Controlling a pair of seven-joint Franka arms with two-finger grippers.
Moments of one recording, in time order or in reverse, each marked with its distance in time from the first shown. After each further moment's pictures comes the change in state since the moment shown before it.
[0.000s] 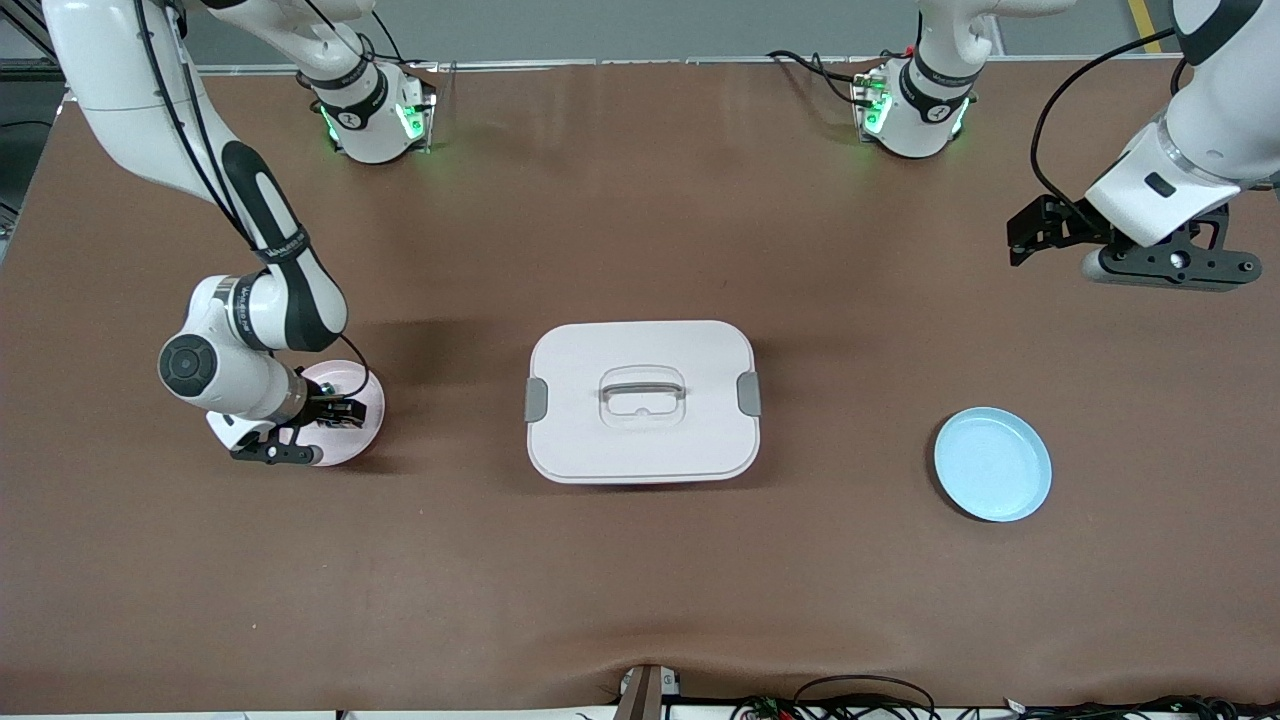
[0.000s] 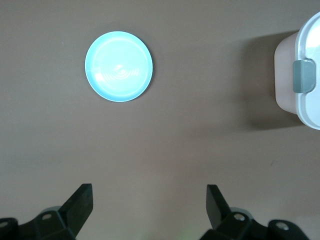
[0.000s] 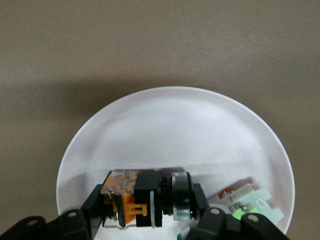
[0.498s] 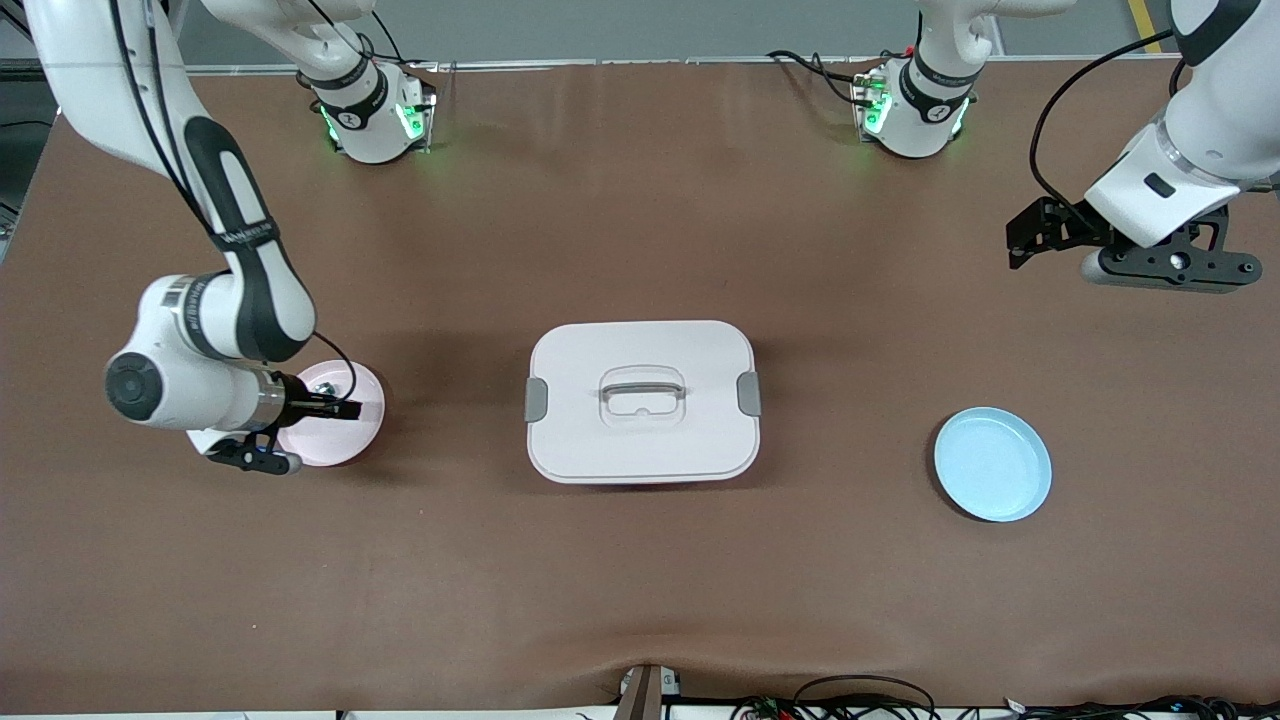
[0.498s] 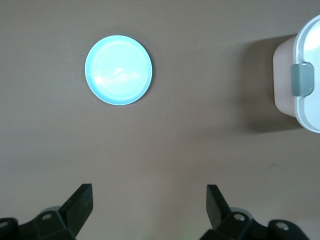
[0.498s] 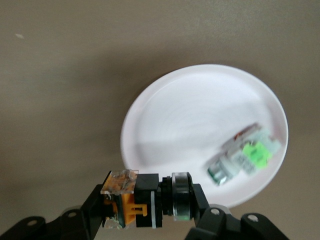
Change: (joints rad) left arm -0.002 0.001 -0.001 -0.002 0.000 0.012 0.000; right arm 0.012 -0.060 0.003 0.217 0.125 -0.427 0.157
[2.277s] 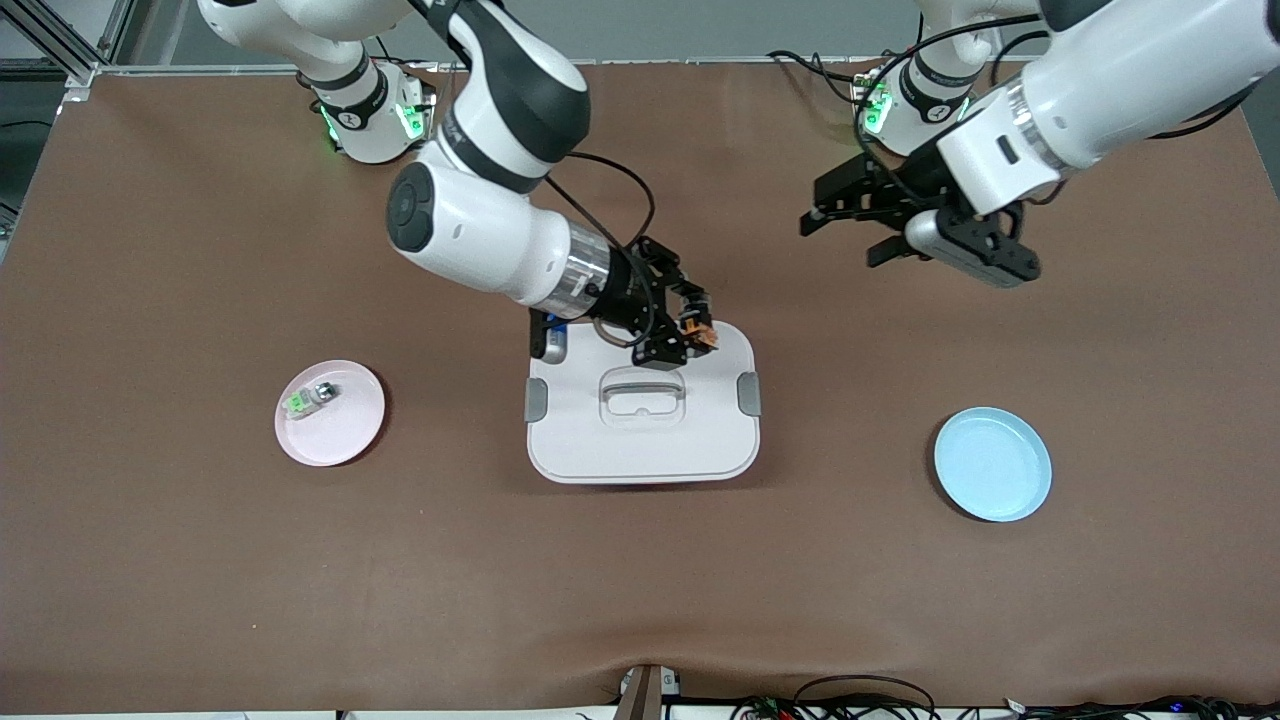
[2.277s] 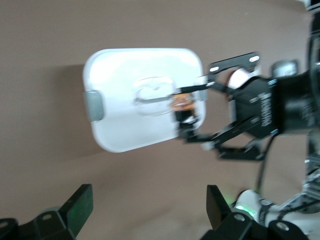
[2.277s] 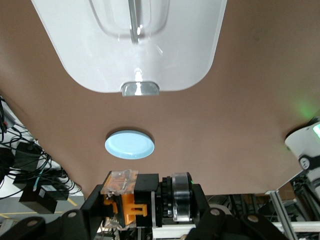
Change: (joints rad) left arm -0.055 0.071 -0.172 0.025 -0.590 0.256 -0.113; right arm 0.610 0.089 0.026 0.518 0.582 0.194 1.711
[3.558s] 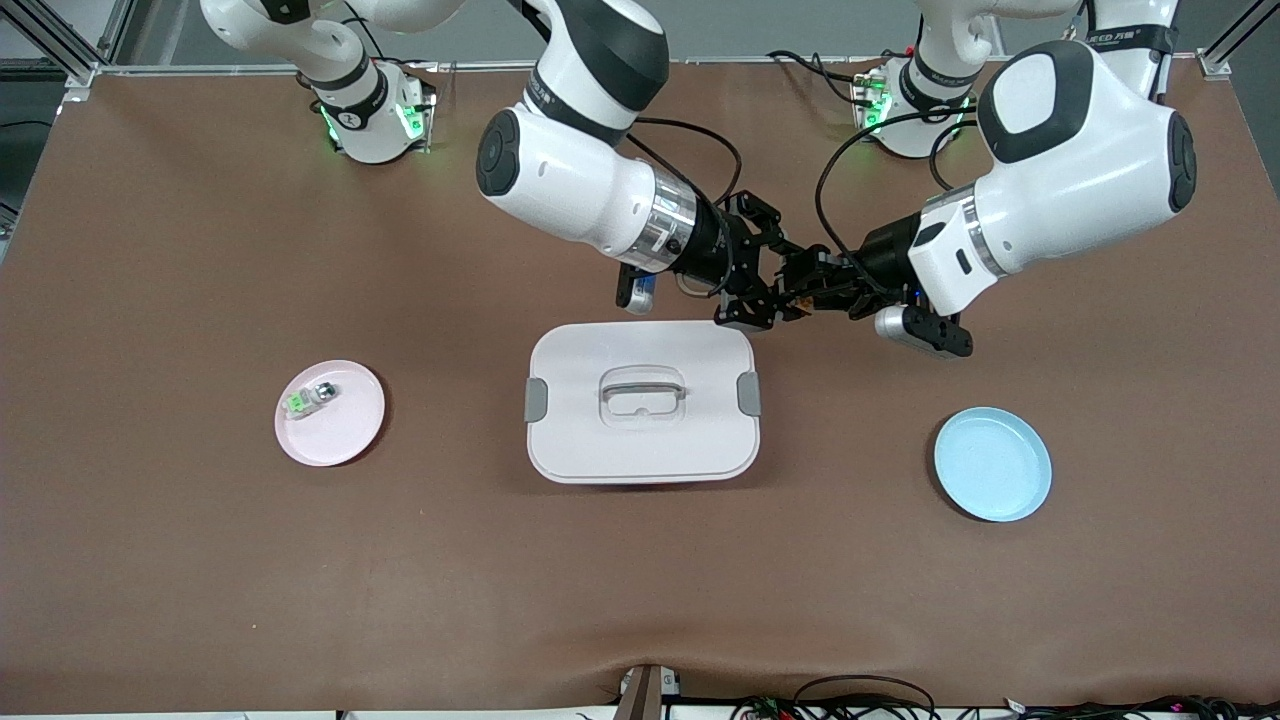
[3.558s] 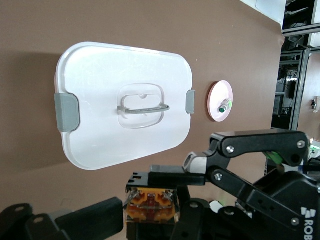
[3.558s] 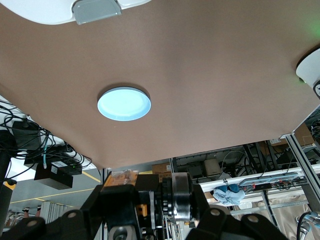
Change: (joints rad) left arm 0.021 0.099 -0.003 -0.077 -0.175 0.111 0.069; right arm 0.110 0.074 -0.001 0.135 0.065 0.124 0.223
